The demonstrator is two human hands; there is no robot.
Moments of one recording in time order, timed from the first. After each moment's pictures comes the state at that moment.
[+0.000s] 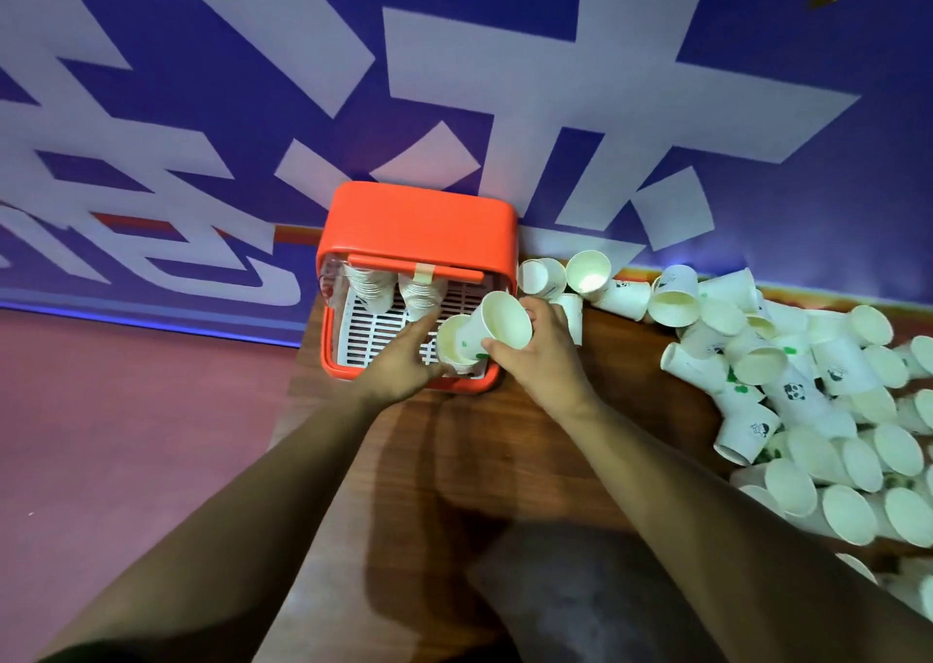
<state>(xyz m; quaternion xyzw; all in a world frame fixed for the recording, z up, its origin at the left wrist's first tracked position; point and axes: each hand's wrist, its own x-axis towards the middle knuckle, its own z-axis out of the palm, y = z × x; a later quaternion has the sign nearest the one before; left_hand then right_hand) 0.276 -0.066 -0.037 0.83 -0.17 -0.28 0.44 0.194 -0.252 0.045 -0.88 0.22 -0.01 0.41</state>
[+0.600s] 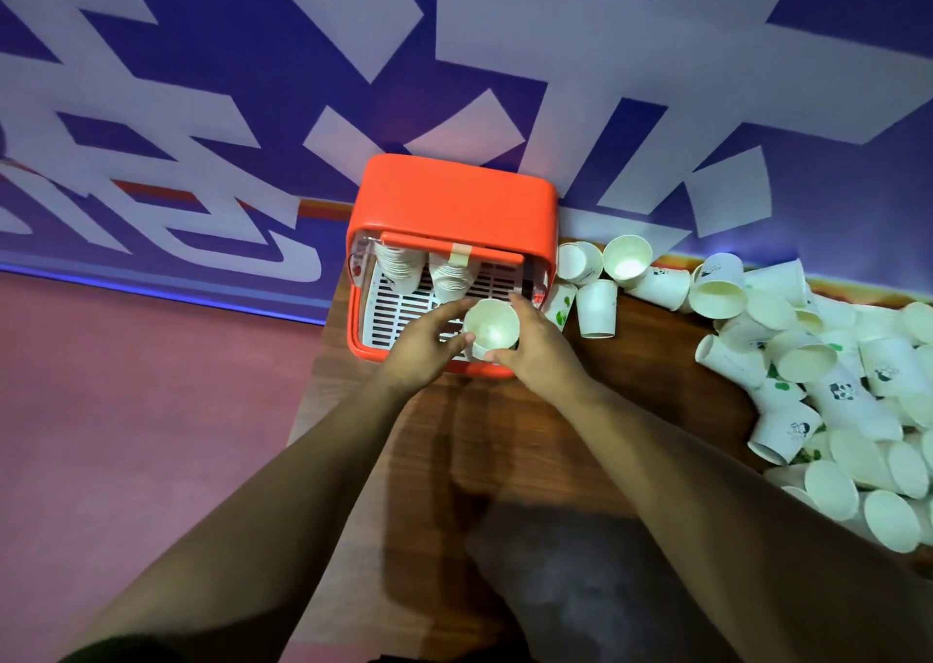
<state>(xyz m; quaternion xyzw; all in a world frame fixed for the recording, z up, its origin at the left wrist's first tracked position) 0.275 -0.056 -0.040 0.81 -0.17 -0.25 0.51 0.218 -0.229 -0.001 -0.92 0.15 0.12 0.33</state>
